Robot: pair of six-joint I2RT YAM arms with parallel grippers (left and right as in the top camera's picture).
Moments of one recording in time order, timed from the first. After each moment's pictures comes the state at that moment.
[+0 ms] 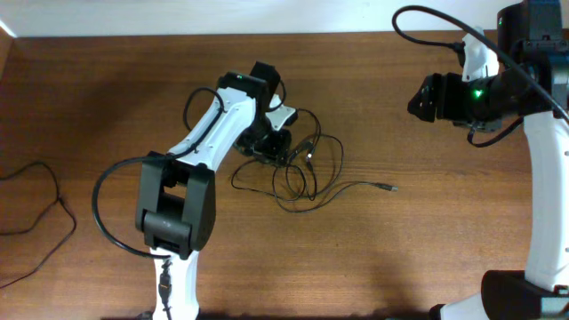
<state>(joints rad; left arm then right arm) -0.35 2.16 1.76 -1.18 0.28 0.11 0.00 1.69 2.08 -1.56 -0.31 0.15</state>
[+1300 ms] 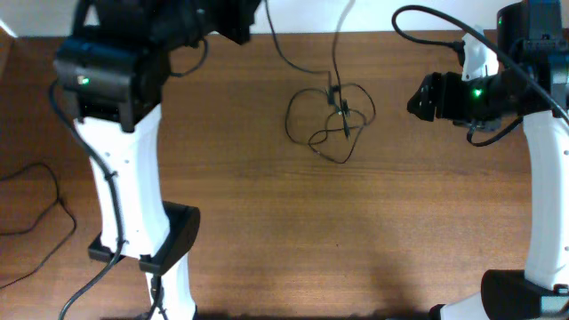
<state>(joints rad) -0.24 2.10 3.12 -1.29 0.52 -0.09 0.00 1.69 2.07 -1.55 -0.31 0.15</state>
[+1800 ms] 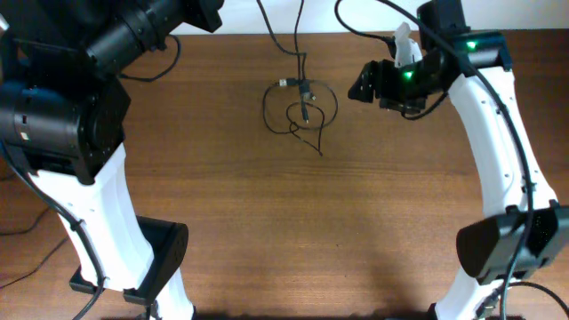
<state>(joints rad) -0.21 1.98 3.13 -1.16 0.52 -0.37 0.14 1.93 2.00 -1.24 -0.49 0.28</state>
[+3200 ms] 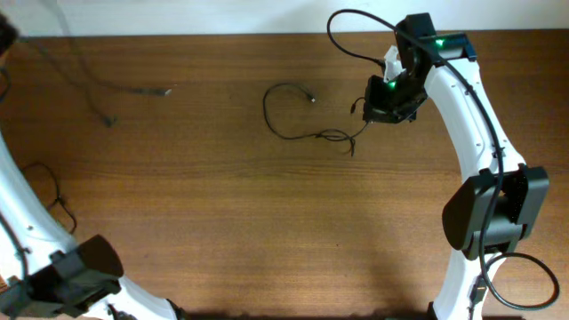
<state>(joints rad) 0.57 1.86 2.30 -0.94 0.27 -0.36 0.15 2.09 1.99 -1.31 -0.36 0.33</state>
